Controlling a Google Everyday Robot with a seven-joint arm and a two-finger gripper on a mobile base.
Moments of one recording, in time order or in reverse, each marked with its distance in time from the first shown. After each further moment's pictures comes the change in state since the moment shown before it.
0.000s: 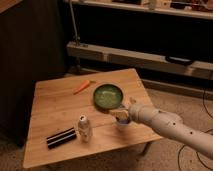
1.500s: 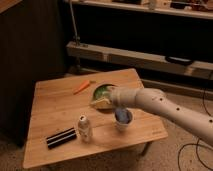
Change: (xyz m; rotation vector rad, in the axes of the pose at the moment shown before) arm -0.099 0.116 0.025 -0.286 0.065 -0.142
